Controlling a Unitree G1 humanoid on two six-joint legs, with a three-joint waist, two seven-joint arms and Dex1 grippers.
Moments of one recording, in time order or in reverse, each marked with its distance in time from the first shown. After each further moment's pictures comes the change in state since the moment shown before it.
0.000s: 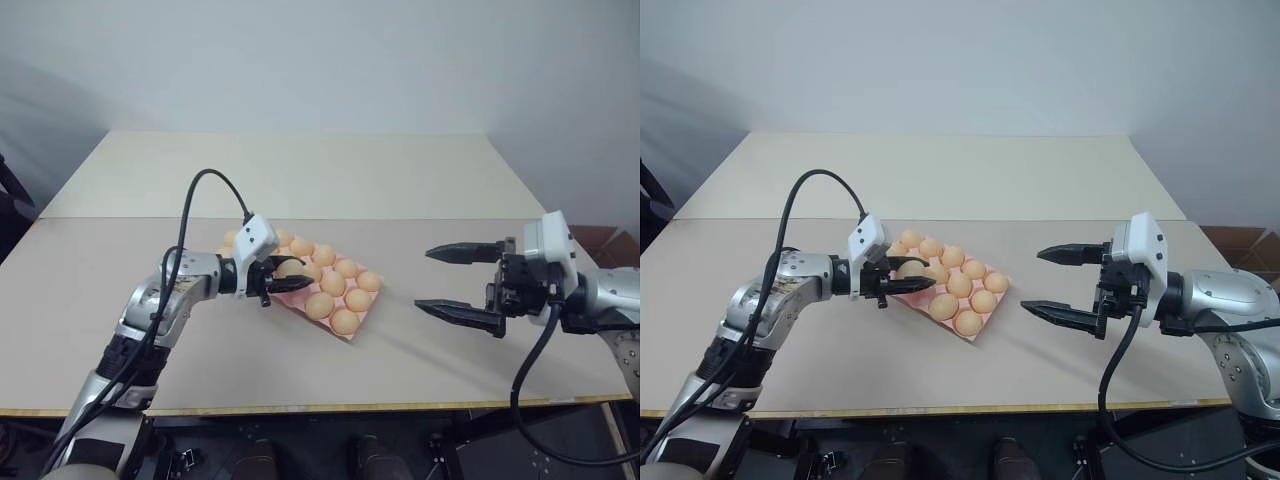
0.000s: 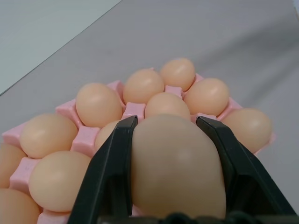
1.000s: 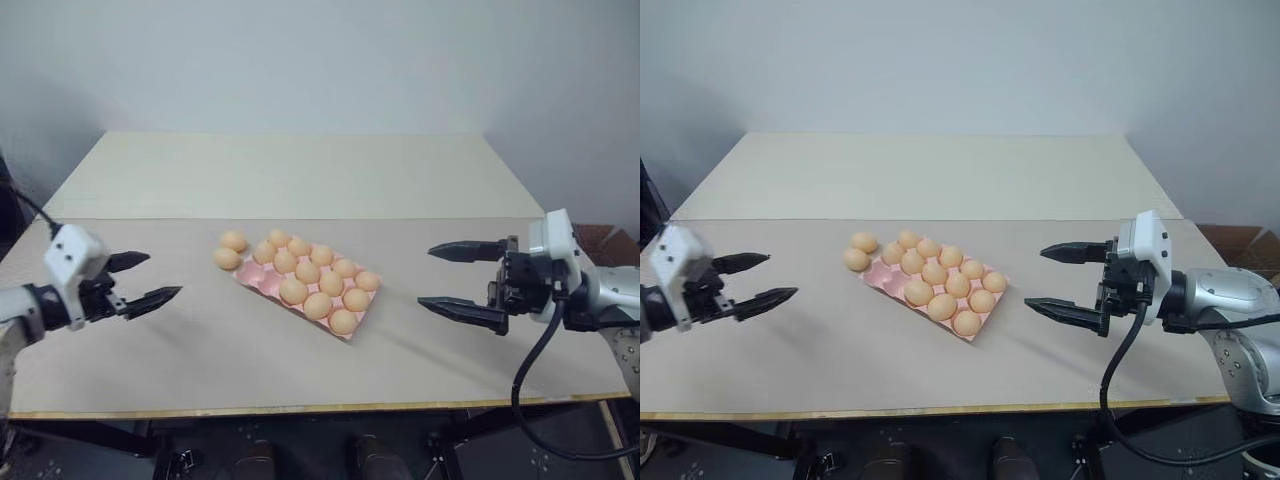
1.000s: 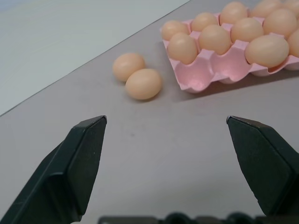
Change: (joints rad) left arm 0.630 0.348 0.746 -0.210 -0.121 -0.015 -0.047; right arm -0.029 0.010 0.016 0.068 -0.014 -0.027 0.064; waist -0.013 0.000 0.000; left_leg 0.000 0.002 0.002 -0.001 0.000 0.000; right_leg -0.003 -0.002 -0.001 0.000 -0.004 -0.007
